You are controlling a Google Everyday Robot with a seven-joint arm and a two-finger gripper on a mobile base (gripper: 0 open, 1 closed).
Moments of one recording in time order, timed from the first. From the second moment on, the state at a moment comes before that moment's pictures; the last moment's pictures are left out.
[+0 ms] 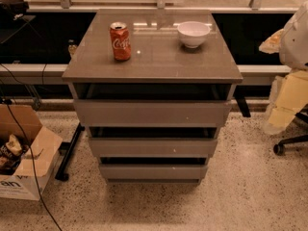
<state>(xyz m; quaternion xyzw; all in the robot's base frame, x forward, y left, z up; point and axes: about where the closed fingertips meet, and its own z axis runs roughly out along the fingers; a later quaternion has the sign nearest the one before) 0.438 -0.217 0.976 -0.60 0.78 -0.03 0.16</state>
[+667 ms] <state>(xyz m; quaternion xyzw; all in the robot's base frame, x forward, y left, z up) 0.437 -0.213 0.972 -0.60 0.78 -0.04 0.17</state>
